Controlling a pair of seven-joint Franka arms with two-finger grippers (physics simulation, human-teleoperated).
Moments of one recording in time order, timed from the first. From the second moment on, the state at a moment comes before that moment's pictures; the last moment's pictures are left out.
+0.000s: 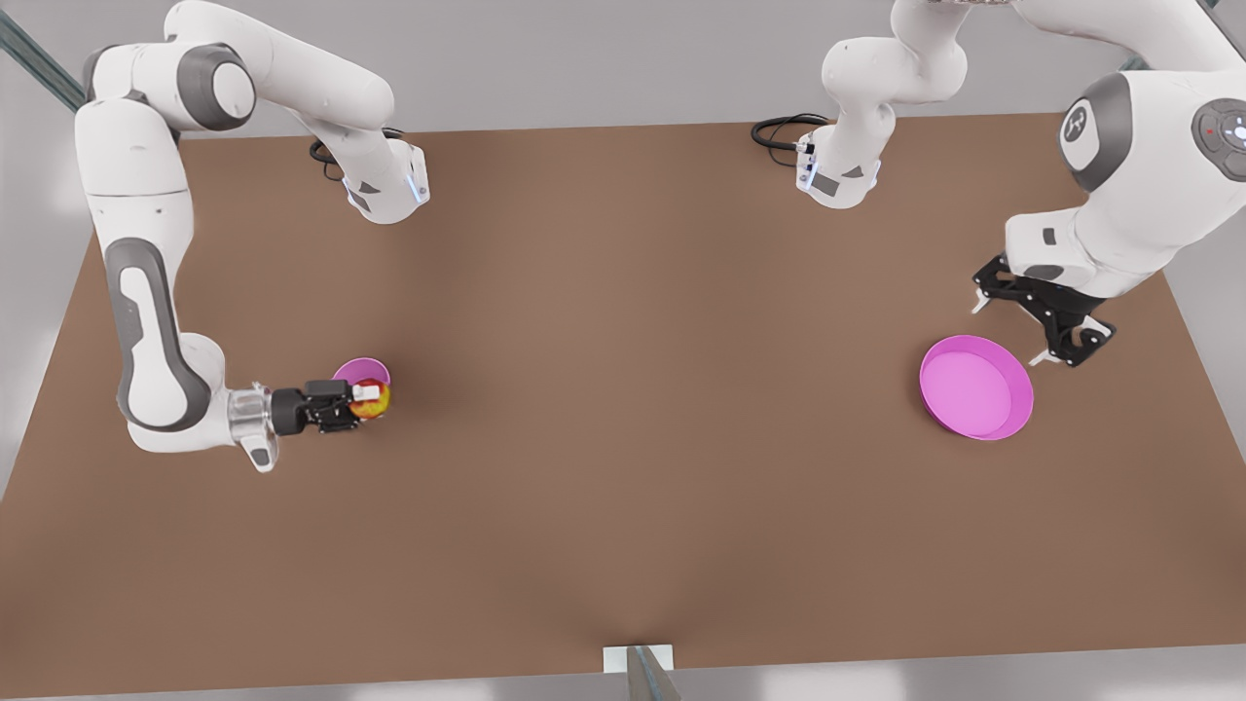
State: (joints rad) left arm -0.10 0.14 0.02 -1.37 0.01 1.57 0.88; right arm -0.43 0.57 0.24 -1.81 0.99 1.58 -0.93
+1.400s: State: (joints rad) left arm -0.11 0.18 0.04 -1.35 0.01 1.47 0.08; right arm -0.44 0.61 0.23 -1.76 0.41 1.67 -0.91
